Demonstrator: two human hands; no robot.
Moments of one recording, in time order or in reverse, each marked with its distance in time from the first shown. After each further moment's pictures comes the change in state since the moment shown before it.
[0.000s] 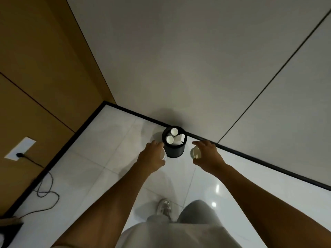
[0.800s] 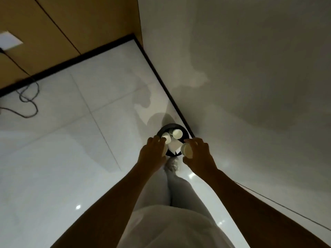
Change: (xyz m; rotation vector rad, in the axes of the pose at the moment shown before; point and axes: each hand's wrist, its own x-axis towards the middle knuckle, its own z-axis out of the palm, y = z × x) left_hand 0.318 0.002 0.055 -0.364 0.125 -0.486; right_hand 0.391 0.027 -0.017 -0.284 -0.437 -0.386
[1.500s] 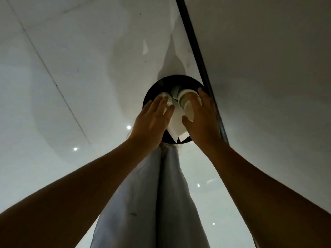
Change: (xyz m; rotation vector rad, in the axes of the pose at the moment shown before) left_hand 0.206 -0.114 0.313 0.185 0.094 0.156; right_hand 0.275 0.184 0.243 -0.099 0.064 -0.120
